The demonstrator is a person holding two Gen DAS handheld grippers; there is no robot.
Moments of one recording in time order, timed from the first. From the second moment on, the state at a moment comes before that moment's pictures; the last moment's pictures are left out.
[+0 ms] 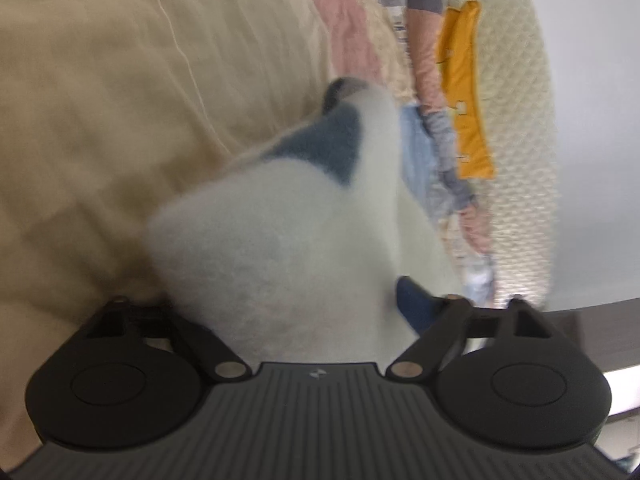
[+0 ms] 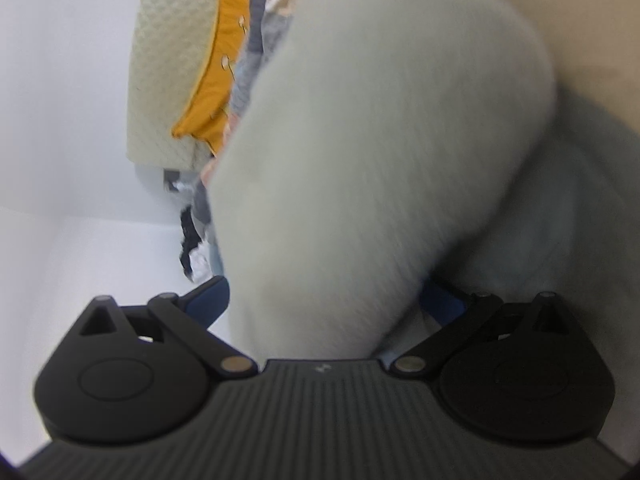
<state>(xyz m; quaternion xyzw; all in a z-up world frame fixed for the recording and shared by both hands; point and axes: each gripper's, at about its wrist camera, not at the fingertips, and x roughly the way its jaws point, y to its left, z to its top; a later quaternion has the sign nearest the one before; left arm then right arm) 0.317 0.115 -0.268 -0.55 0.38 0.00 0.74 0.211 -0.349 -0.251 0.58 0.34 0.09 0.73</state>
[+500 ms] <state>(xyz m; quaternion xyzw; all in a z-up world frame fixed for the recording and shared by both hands) 0.323 0.114 -0.257 -0.51 0.36 -0.02 0.78 0.226 -0.371 -0.258 0.59 0.30 0.02 0.75</state>
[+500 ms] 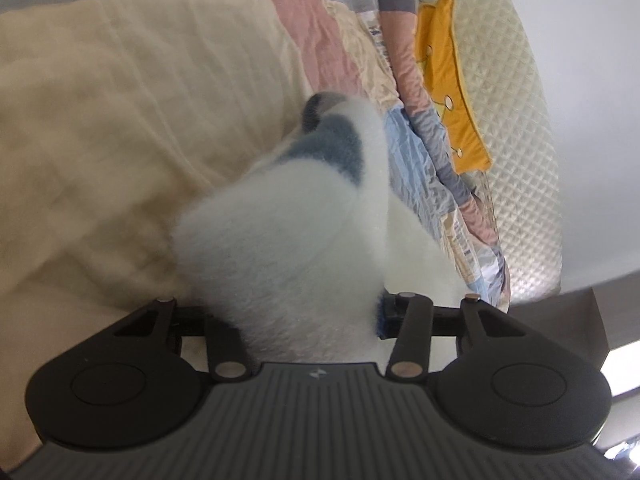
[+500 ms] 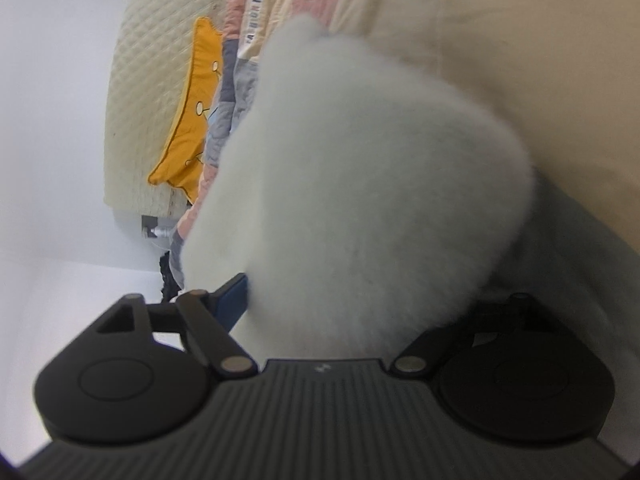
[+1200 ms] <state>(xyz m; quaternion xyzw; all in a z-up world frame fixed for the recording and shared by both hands) 0.304 0.116 -0.220 -0.48 0.32 -0.08 0.81 0.230 -0.377 -0.228 0.55 0.25 0.05 0.80</state>
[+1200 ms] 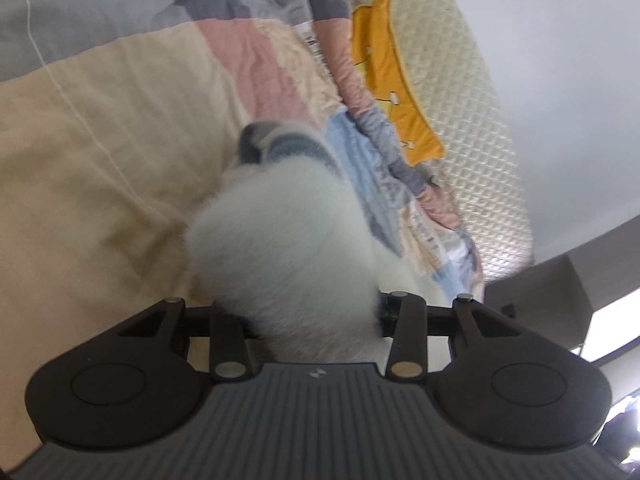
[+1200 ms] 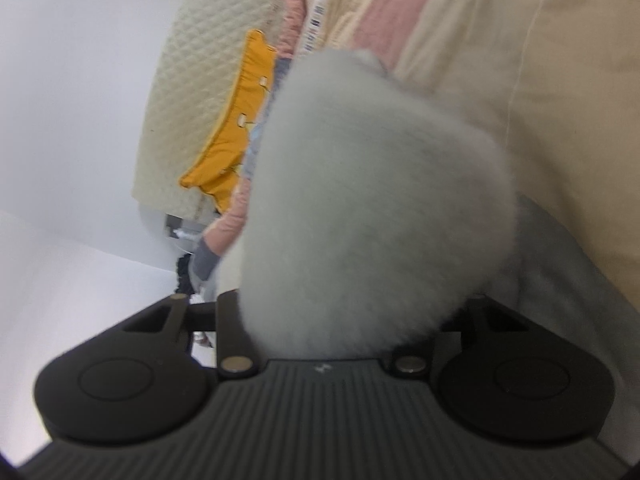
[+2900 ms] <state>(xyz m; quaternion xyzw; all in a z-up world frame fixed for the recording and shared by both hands) 0.538 -0.288 -0.241 -0.34 0.37 -0.27 0.82 0.250 -0.673 -0.255 0.53 0.09 -0.04 0.84</state>
